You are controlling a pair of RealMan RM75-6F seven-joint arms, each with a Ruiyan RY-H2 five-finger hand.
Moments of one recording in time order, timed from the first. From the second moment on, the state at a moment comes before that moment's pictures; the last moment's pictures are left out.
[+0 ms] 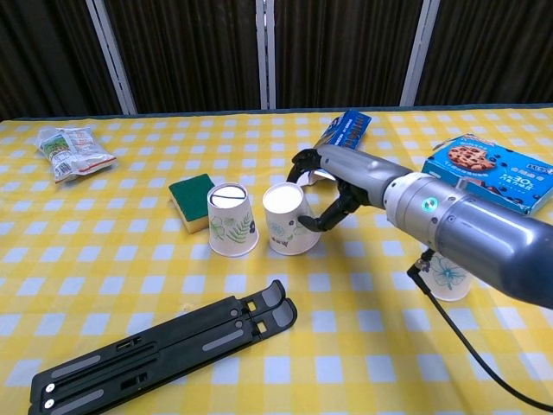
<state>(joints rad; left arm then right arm) -0.20 -1.16 -0.02 -1.73 1.55 1.41 0.16 0.79 -1.83 0.28 -1.34 -1.03 0.96 -0.24</state>
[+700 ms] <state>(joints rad) -0.19 -1.16 -0.02 -1.74 1.56 1.42 0.17 0.77 -1.79 0.26 -1.40 -1.03 1.00 -0.28</state>
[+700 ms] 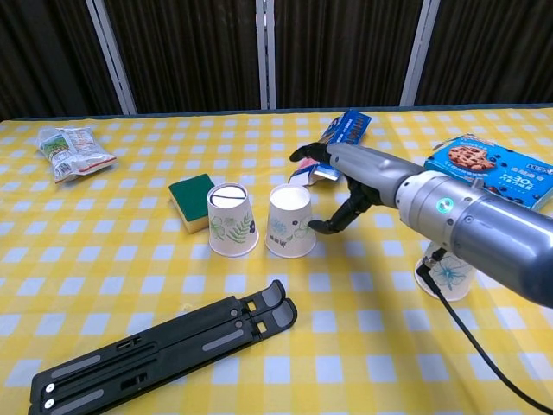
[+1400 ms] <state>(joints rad) -0.17 -1.16 -0.01 -1.76 1.56 1.45 0.22 0.53 -1.44 0.06 -1.92 -1.14 1.27 -0.50</state>
